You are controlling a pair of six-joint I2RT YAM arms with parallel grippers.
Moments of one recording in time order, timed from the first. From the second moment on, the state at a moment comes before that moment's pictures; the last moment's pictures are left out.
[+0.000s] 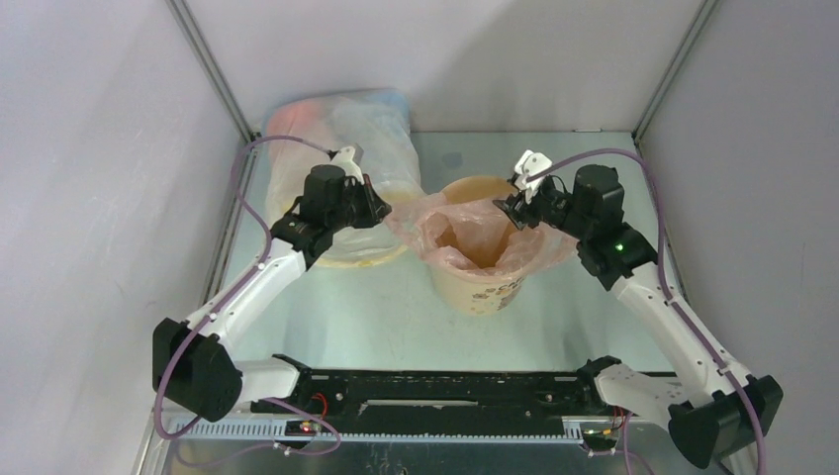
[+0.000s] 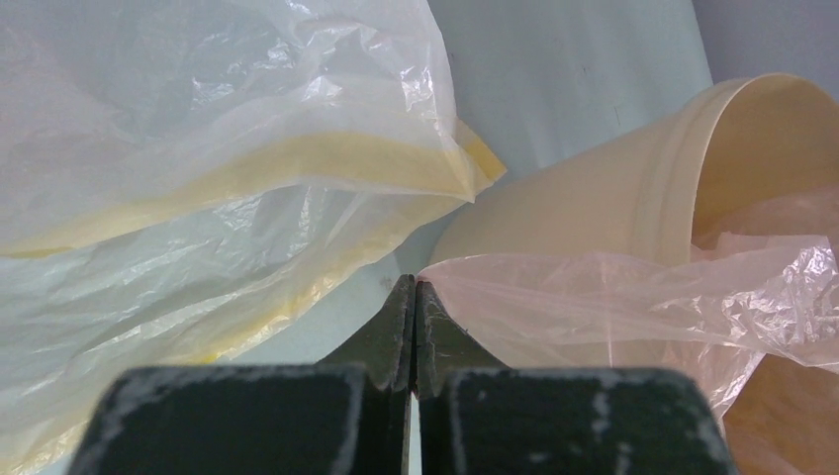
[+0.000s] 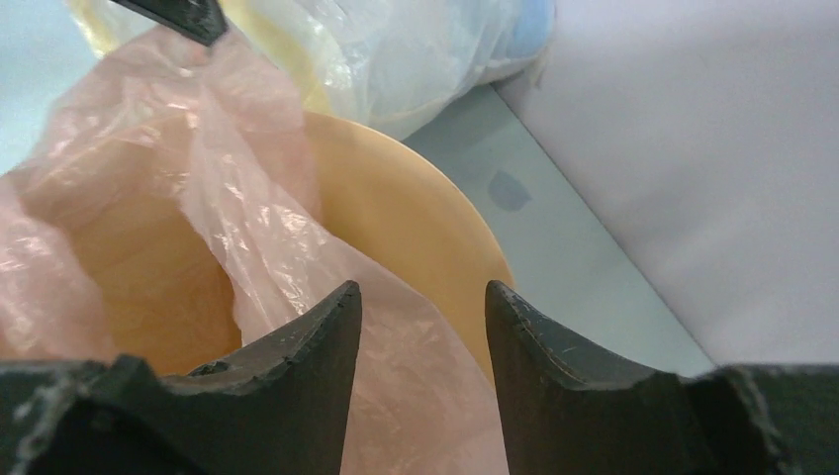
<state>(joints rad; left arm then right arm) -0.42 1.25 1.02 -0.25 0.13 -0.47 0.40 1.07 1.04 -0.20 -0.41 -0.44</state>
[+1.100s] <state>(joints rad) -0.41 1.25 1.02 -0.25 0.13 -0.46 0.57 1.05 1.06 -0.36 -0.24 -0.69</state>
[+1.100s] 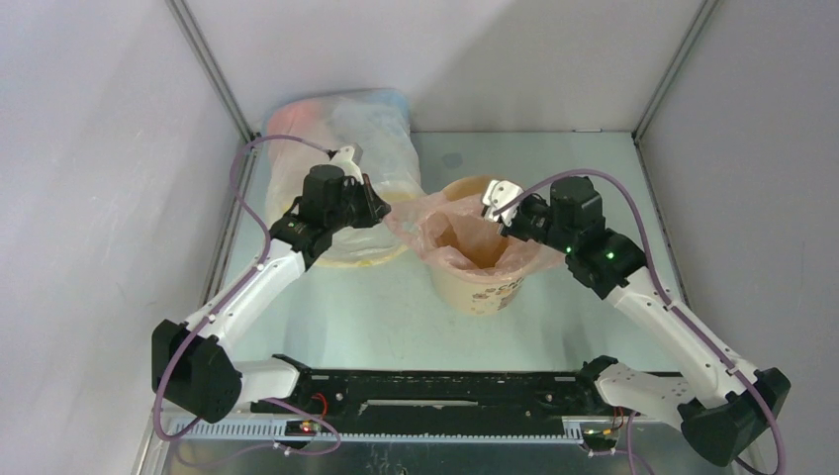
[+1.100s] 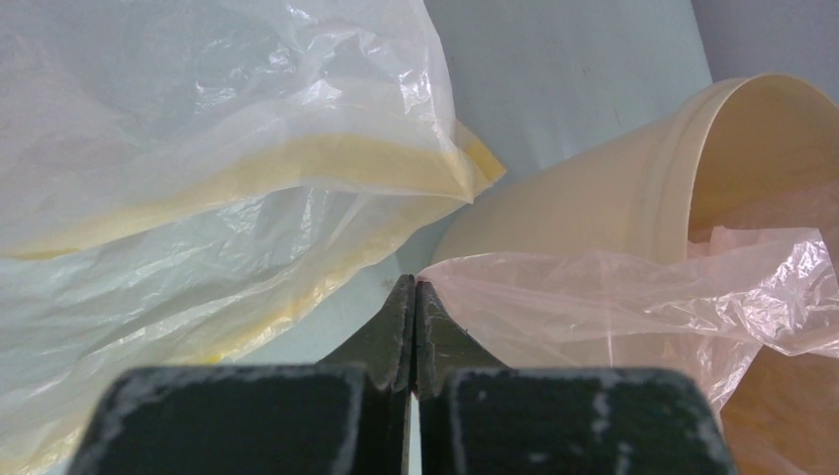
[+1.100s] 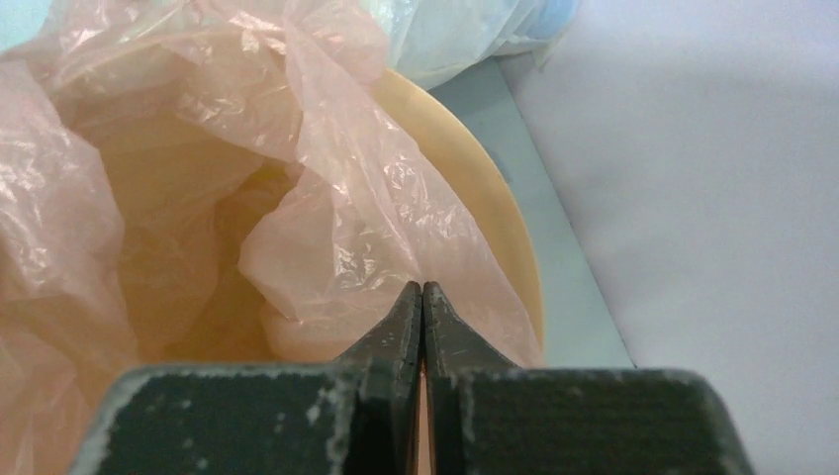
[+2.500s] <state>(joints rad) -0.41 1.42 1.04 -0.18 0.21 -0.46 0.13 1.56 1.28 -0.15 -0.61 0.01</state>
